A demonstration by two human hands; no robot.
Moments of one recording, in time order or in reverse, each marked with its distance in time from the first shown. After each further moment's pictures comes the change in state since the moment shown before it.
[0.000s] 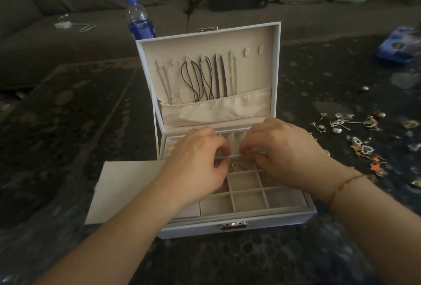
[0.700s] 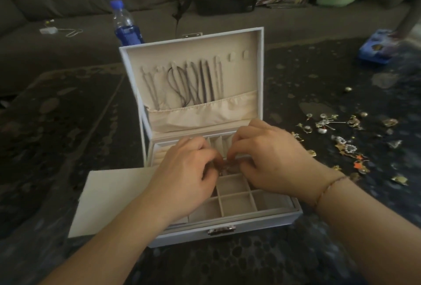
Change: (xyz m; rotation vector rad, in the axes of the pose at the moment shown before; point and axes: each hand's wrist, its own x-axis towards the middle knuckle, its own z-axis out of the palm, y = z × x) left_hand -0.007 -0.001 0.003 0.014 0.005 0.090; right_hand -0.004 -0.005 -0.001 0.012 0.036 -0.039
